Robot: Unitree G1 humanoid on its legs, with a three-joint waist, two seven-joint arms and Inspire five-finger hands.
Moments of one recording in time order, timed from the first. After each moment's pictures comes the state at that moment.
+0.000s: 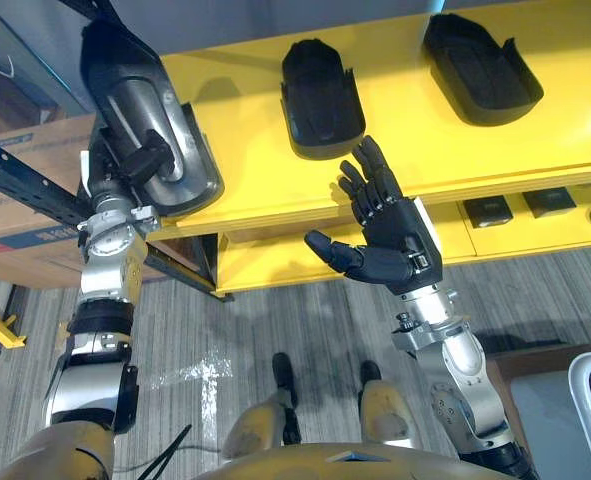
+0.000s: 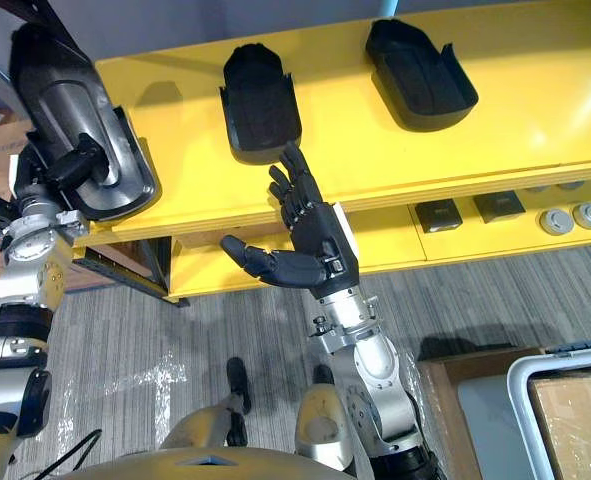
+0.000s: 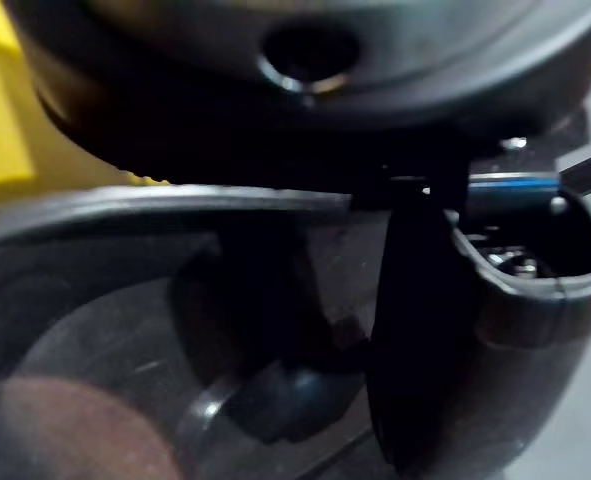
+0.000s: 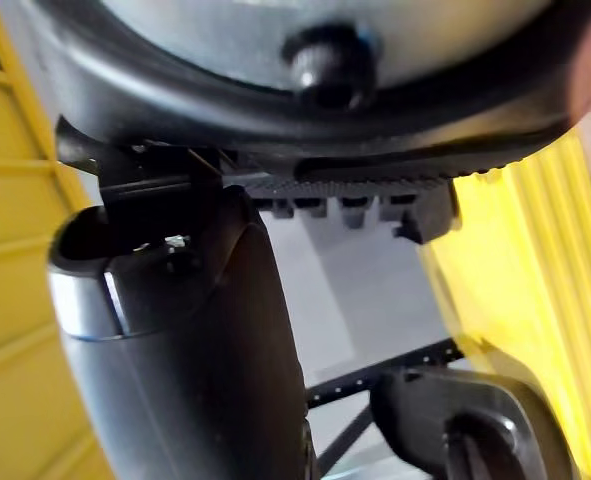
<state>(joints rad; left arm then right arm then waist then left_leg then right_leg) -0.59 0.51 0.10 0.58 -0.44 0.00 0.20 0.10 -0.23 0.25 -0.34 0.40 -0.24 0.18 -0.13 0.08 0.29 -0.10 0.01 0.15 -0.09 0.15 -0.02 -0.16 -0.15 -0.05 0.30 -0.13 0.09</state>
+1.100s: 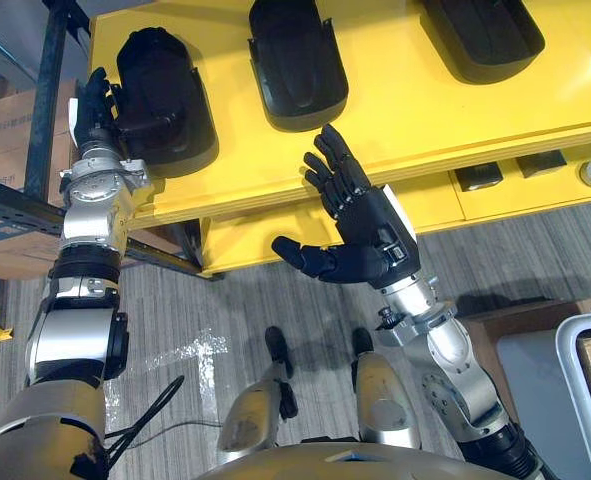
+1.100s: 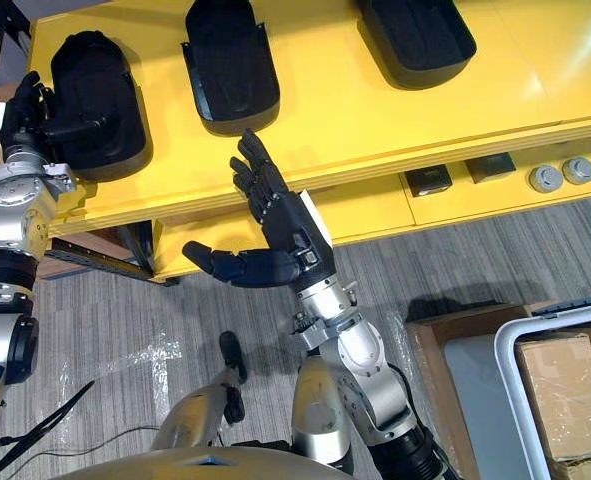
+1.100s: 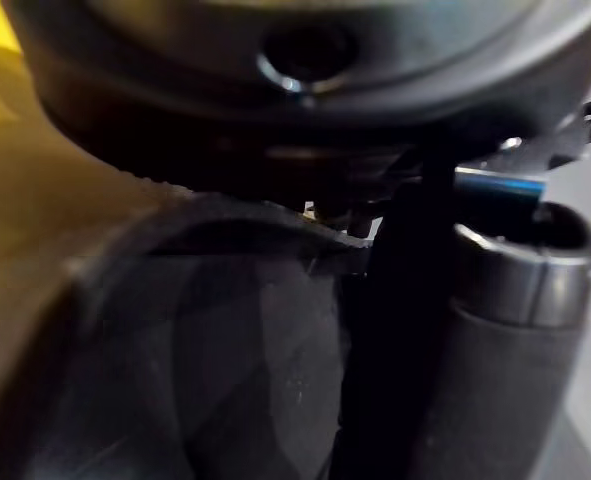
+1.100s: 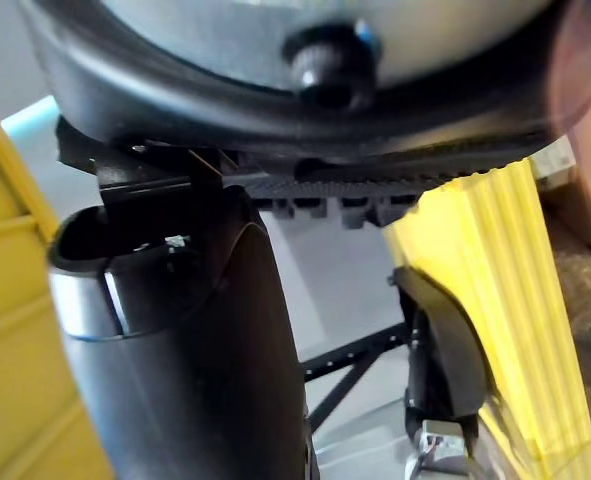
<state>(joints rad) -0.84 0.61 0.03 0.76 -0.35 0.05 0.20 0.03 -0.28 0.36 -0.39 0.40 -0.21 0.14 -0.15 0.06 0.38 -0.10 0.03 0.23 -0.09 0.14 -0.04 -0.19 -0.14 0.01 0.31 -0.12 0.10</state>
